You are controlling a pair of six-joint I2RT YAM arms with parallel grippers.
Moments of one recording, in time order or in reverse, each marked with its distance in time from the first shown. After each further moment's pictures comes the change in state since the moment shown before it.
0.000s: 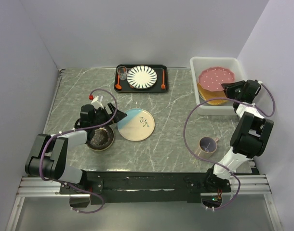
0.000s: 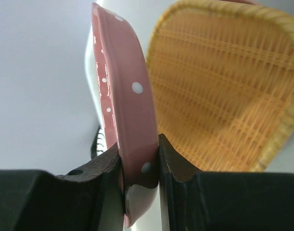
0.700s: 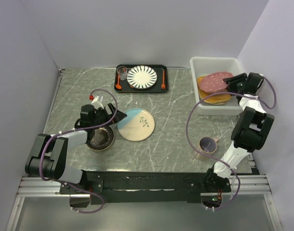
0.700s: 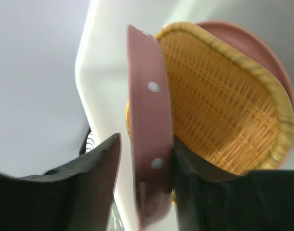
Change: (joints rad) left arm 0.000 0.000 0.000 -0.008 -0.001 0.016; right arm -0.002 0.107 0.206 -0.181 0.010 -0.082
